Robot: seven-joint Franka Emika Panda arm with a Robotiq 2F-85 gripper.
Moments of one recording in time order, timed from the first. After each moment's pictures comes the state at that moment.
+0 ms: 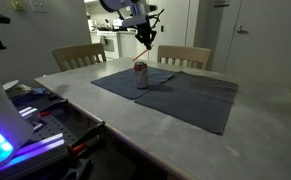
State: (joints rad) arm 0.17 0.40 -0.08 -1.96 -0.21 2.62 0.08
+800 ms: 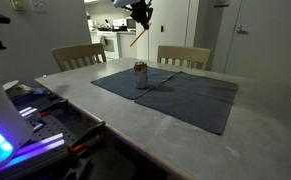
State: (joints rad) arm 0.16 0.13 -0.07 -2.16 -0.26 2.79 0.16
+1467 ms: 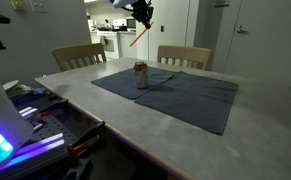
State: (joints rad) arm 0.17 0.13 -0.10 -2.16 -0.41 2.79 0.36
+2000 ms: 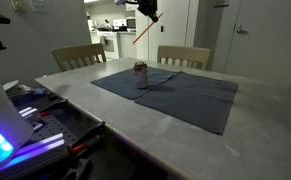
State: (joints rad) arm 0.18 0.03 -0.18 -2.22 -0.79 2.76 0.90
